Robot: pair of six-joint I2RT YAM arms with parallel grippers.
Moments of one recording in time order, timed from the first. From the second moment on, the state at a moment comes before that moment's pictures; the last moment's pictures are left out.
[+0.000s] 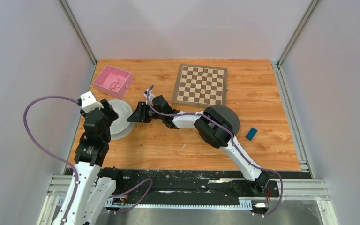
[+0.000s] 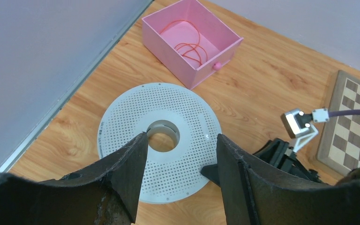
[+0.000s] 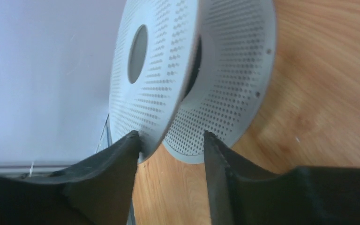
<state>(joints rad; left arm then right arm) -0.14 0.57 0.66 -0.33 -0.50 -0.33 0.90 2.49 1.71 0.54 -0.42 0.94</state>
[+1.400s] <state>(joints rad) 0.14 2.18 1.84 -0.52 -0.06 -0.05 0.84 1.54 1.01 0.15 -0.20 0.48</state>
